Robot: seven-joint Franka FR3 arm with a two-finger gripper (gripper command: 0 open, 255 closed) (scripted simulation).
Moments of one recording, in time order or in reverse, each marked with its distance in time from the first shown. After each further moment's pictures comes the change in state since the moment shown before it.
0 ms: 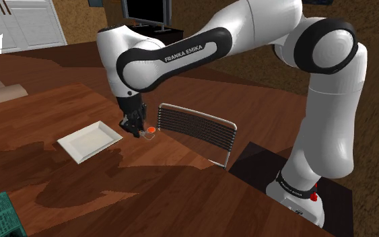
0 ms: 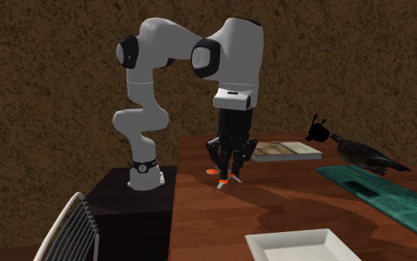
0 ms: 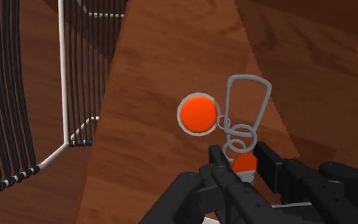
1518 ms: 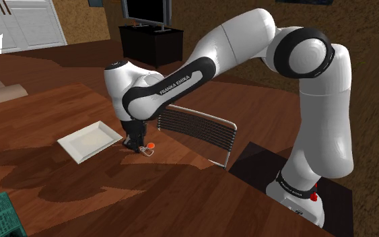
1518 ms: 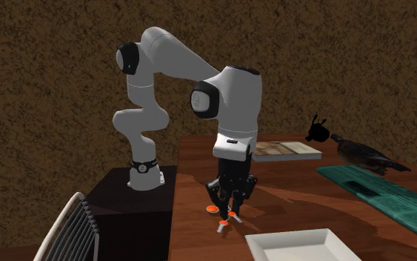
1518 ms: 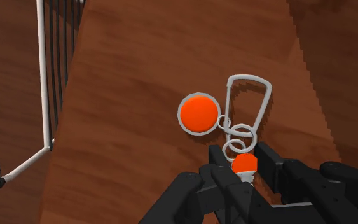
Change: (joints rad) arm 0.001 0.117 -0.020 -0.083 -0.040 0.201 0.004
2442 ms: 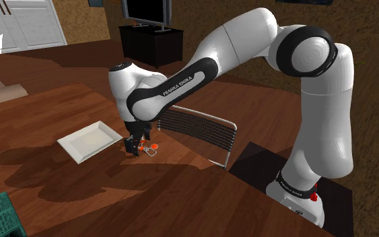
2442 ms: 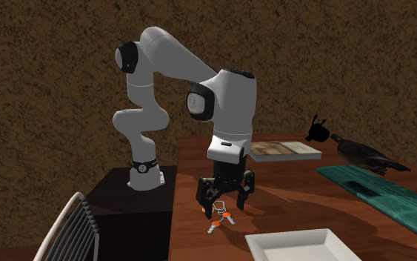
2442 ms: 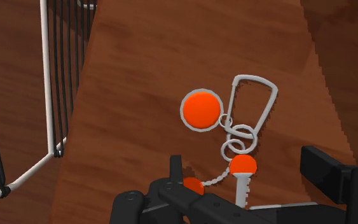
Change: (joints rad) arm -0.010 -0.021 -0.005 -0.046 0.002 0.018 0.000
